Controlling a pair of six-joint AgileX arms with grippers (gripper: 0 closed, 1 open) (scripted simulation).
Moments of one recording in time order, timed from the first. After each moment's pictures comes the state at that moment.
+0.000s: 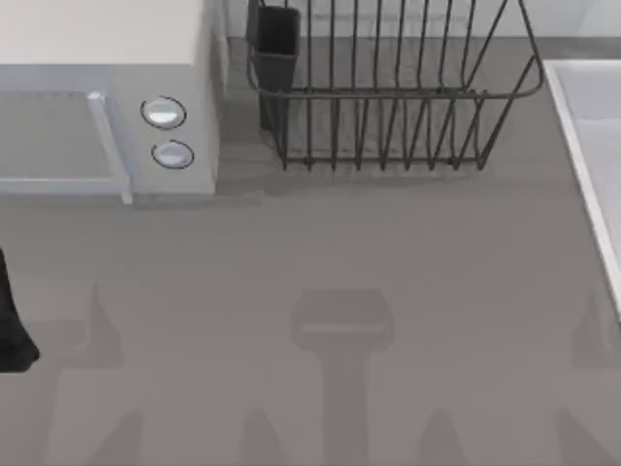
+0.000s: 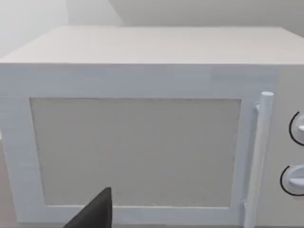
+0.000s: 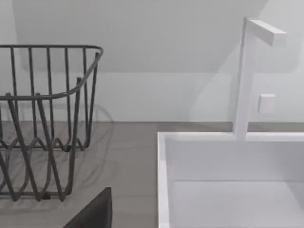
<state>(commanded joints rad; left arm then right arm) 0.00 0.00 0.00 0.00 0.00 0.00 0.00 0.00 0.00 0.00 0.00 0.00</state>
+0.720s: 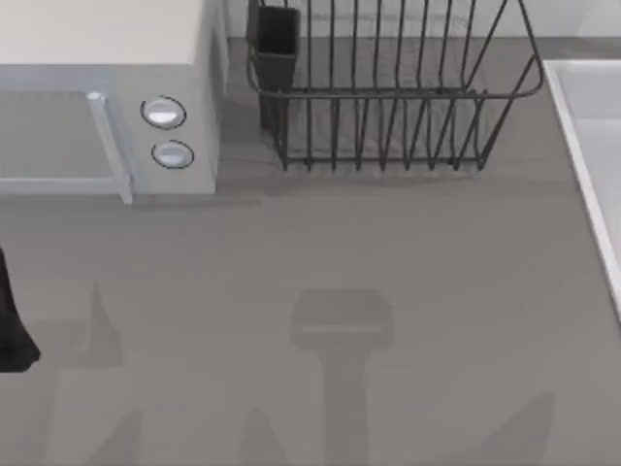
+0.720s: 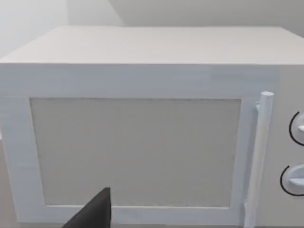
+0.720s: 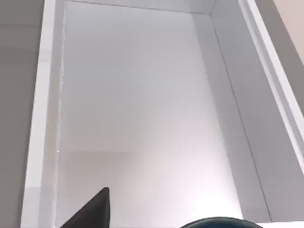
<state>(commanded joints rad) 0.00 0.00 0.00 0.00 0.00 0.00 -0.25 0.58 0.47 -0.44 0.00 -0.24</state>
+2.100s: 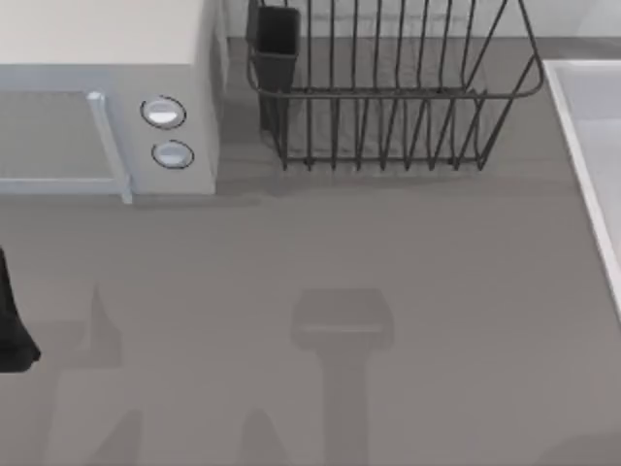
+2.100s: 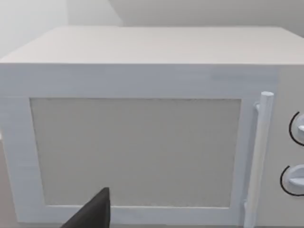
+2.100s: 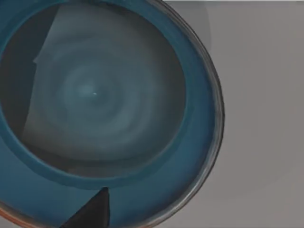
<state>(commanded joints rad) 0.00 0.00 0.00 0.00 0.00 0.00 -0.66 1.65 1.22 -1.15 0.00 -0.65</state>
